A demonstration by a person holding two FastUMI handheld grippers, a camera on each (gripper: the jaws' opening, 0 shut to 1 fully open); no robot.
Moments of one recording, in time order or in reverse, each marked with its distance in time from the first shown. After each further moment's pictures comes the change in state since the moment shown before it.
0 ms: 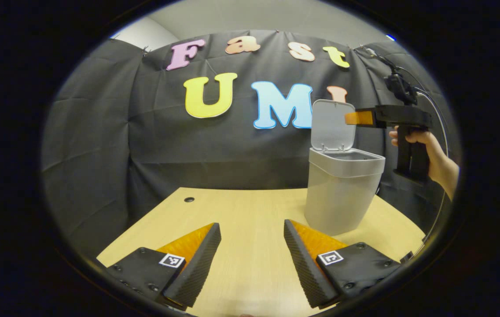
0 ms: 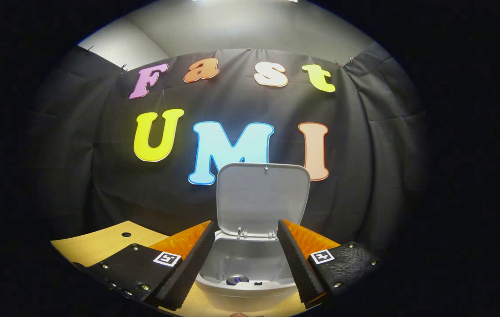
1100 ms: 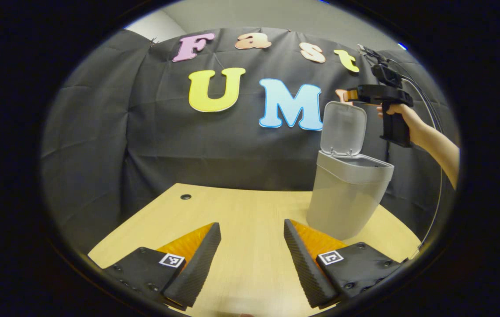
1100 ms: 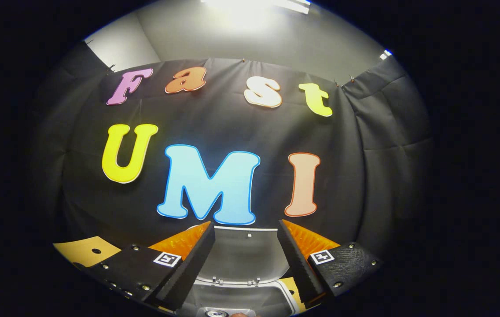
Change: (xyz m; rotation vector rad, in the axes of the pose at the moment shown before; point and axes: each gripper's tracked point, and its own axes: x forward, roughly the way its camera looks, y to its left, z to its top) left arm 0.042 0.027 0.000 -0.060 0.010 -0.023; right arm 0.090 -0.029 0.085 -0.070 -0.119 -0.153
